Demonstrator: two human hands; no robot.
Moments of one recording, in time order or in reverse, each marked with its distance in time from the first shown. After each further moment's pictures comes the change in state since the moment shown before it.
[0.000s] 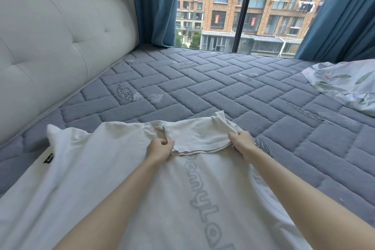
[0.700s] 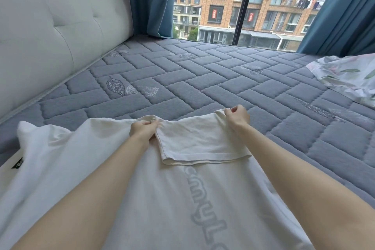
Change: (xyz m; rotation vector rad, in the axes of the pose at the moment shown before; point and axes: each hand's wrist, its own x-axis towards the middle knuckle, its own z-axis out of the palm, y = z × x) left_hand 0.101 -0.009 -0.004 -0.396 0.122 -0.143; right_hand 0.079 -0.034 0.031 -0.053 0.173 -0.022
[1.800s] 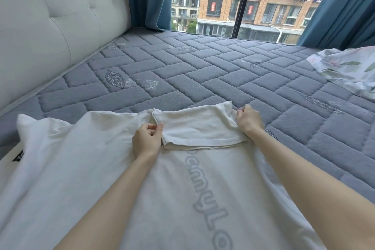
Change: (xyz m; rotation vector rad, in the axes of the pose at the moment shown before) left_hand -0.065 -0.024 -0.003 0.326 0.169 0.356; right_hand -0.017 0.025 -0.022 -0.428 0.054 -0.110
